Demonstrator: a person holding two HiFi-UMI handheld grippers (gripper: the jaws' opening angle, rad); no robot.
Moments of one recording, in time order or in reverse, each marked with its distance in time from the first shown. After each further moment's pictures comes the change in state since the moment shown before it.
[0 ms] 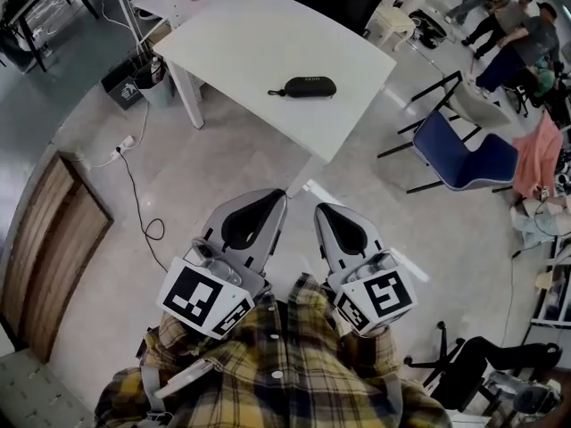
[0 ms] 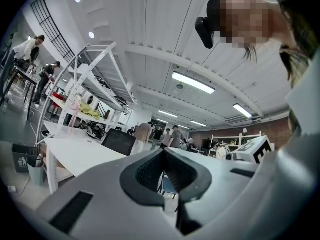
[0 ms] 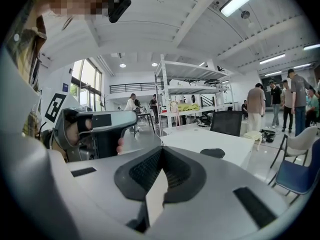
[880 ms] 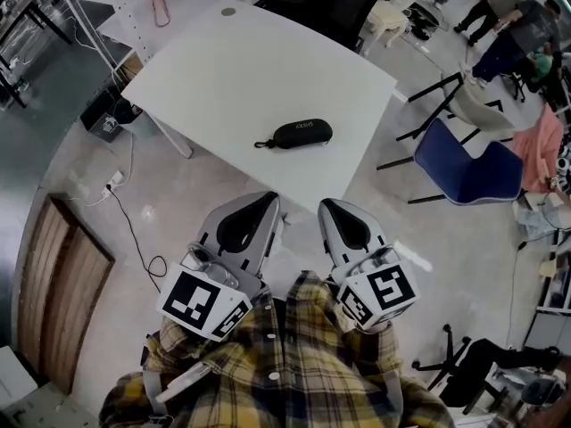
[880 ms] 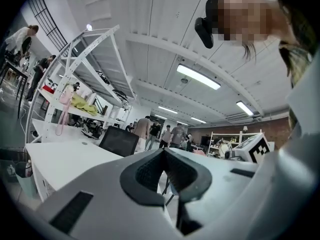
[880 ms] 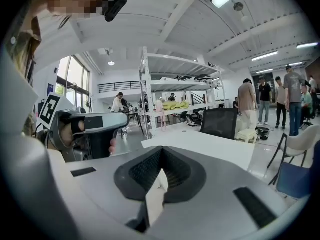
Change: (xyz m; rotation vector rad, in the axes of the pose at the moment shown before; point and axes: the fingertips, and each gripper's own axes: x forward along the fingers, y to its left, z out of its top) left arm 0.151 0.138 0.012 -0.001 0.056 -0.034; right arm 0.153 -0.138 0.029 0.053 0.022 -0.093
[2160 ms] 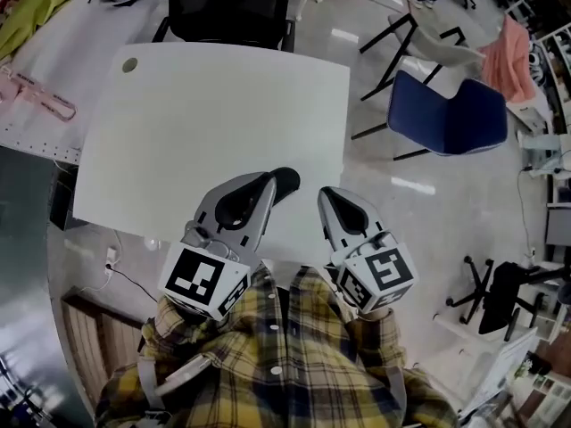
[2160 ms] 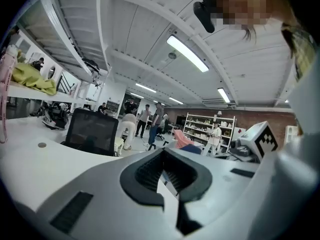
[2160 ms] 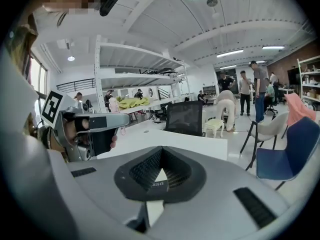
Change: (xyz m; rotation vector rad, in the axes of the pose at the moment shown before) left arm 0.244 0.105 -0.003 0.056 0.278 -0.321; right arm 0.118 -0.186 0.024 0.193 0.069 -0.368
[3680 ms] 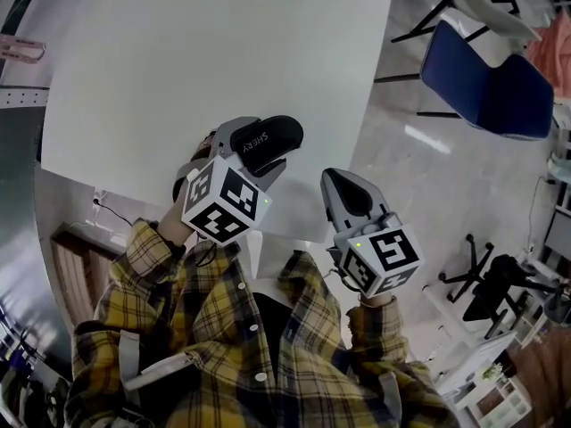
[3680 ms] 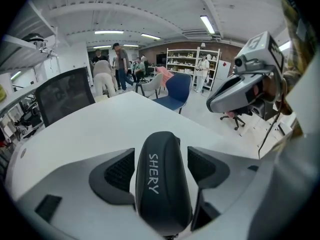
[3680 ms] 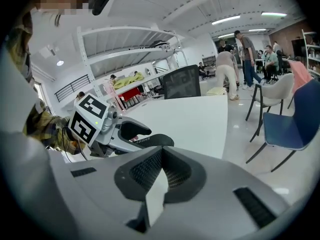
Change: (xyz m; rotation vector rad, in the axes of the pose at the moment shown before) left arm 0.082 0.045 -0.244 0.327 0.718 -0.127; right arm 0.040 -0.055 -0.141 0.140 0.272 0.088
